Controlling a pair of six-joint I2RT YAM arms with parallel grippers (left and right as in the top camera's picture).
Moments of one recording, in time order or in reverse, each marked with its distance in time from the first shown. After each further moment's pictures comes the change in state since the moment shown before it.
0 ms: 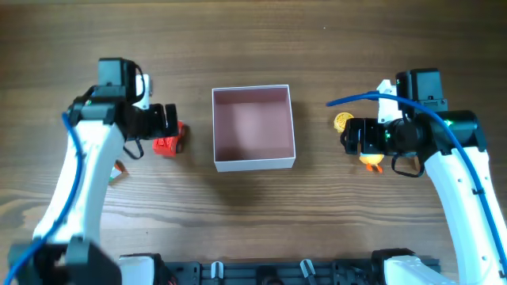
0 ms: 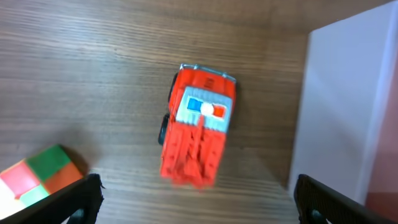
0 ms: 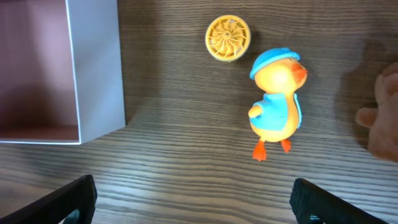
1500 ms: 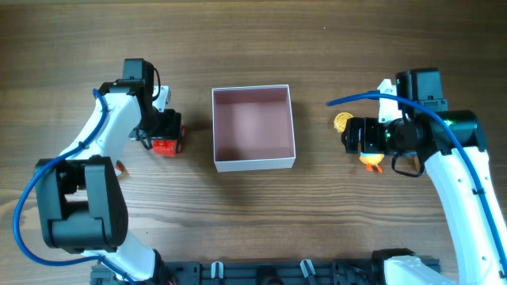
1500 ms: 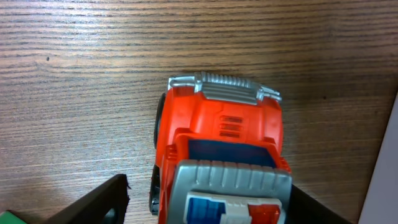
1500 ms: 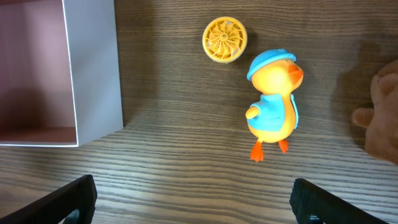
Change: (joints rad) left arm 0.000 0.299 0.005 0.105 -0.004 0.134; right arm 0.000 0.000 0.000 0.004 0.007 0.004
